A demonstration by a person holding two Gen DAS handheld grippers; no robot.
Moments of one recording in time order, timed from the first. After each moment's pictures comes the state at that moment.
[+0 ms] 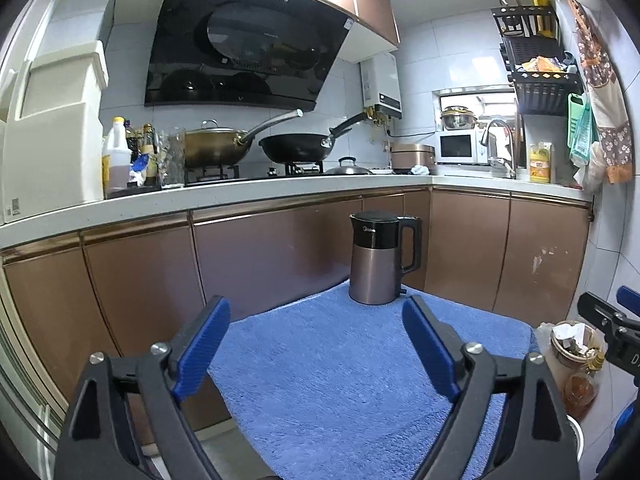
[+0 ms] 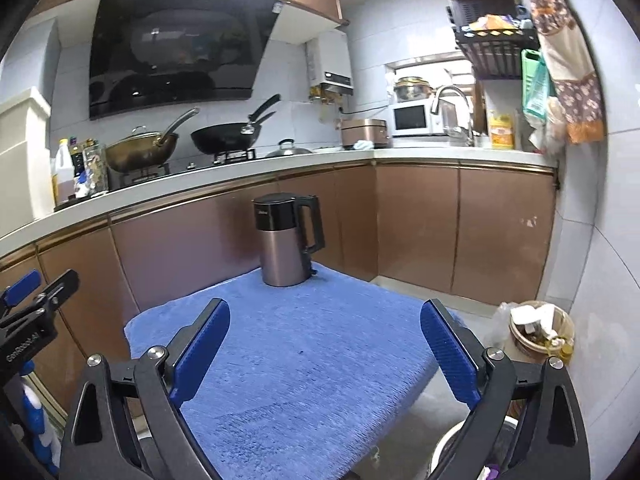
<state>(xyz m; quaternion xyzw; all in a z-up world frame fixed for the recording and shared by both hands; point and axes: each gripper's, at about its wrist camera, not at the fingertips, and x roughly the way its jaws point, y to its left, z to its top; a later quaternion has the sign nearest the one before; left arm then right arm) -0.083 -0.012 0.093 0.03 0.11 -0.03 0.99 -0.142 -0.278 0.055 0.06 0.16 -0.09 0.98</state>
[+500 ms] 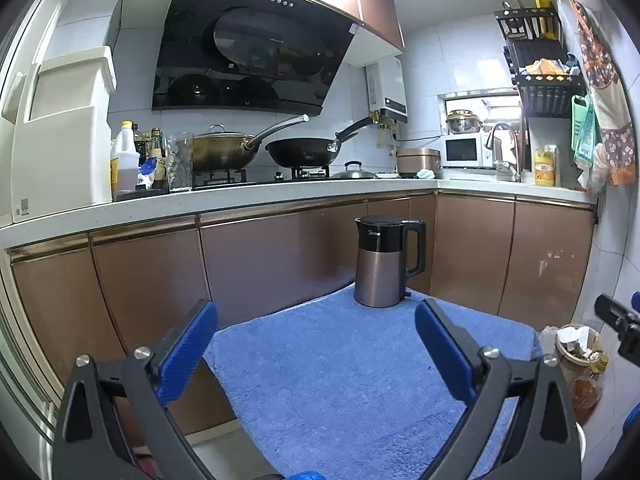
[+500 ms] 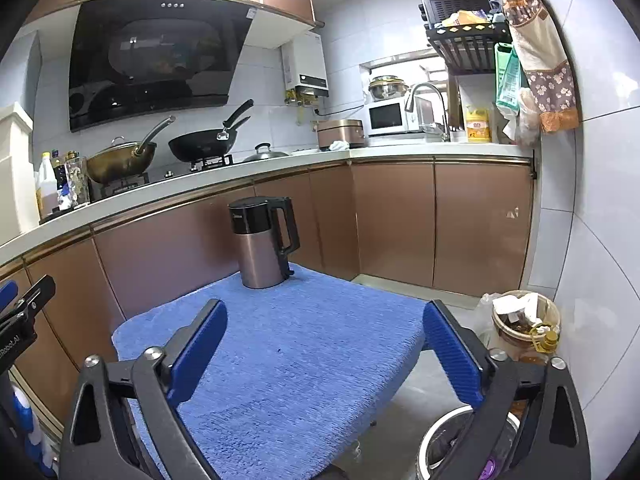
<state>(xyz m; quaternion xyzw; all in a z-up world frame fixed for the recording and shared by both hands) -0.085 -0.008 0.091 0.03 0.10 -0.03 0.99 -0.156 -0.298 0.050 0.07 0.16 -0.12 0.98</state>
